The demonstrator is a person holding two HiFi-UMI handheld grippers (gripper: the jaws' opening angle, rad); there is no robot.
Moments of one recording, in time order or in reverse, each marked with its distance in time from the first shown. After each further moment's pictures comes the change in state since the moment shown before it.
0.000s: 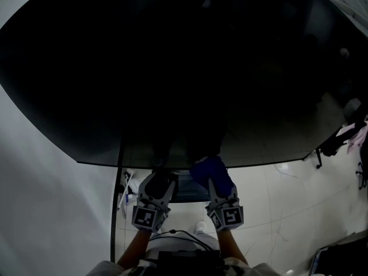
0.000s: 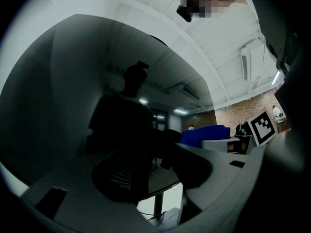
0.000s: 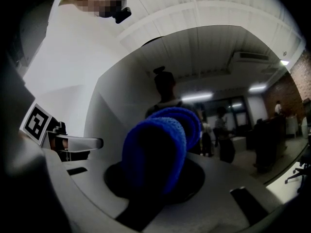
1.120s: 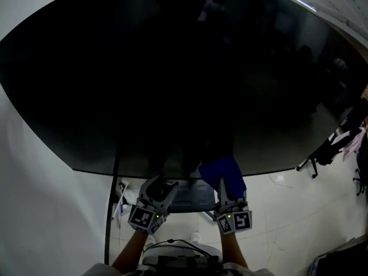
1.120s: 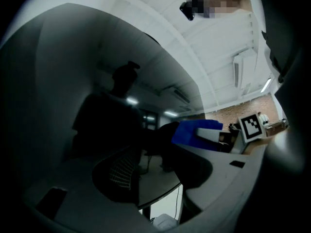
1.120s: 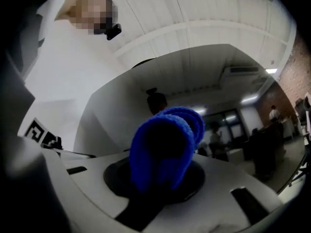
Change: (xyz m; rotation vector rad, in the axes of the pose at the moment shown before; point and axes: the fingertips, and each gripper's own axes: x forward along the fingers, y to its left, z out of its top) left arm 0.020 -0.039 0.020 -0.022 -0.016 -0.123; right arm -0.028 -0.057 0.059 0.010 -0.180 -0.070
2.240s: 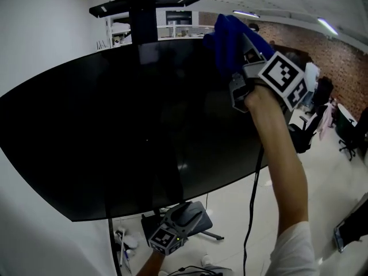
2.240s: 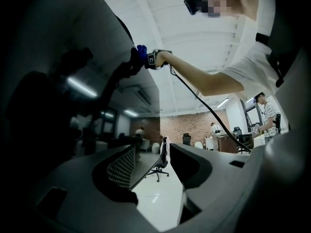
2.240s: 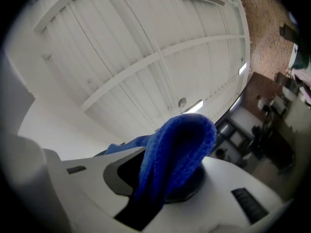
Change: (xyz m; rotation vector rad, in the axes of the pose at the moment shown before) left arm -0.016 -0.185 -0.031 0.030 0.016 -0.536; right arm 0.076 -0.092 0.462 0.291 -0.394 -0.093
